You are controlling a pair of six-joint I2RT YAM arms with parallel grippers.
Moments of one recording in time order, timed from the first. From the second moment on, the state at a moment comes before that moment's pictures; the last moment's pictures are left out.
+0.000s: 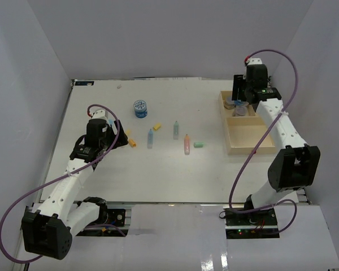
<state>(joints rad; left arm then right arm) -0.22 0.97 0.74 -0.42 -0.10 -0.40 0.18 1.59 1.48 -0.53 0.20 0.03</state>
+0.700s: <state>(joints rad) -0.22 0.98 0.74 -0.41 -0.07 -0.40 -0.10 2.05 1.91 -0.59 0.22 0.14</state>
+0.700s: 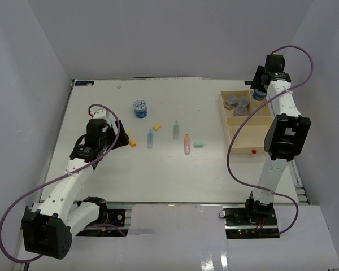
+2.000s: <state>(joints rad) -0.22 0.99 0.74 -0.41 -0.07 -0.39 -0.12 2.24 1.94 -0.49 0.16 0.16</state>
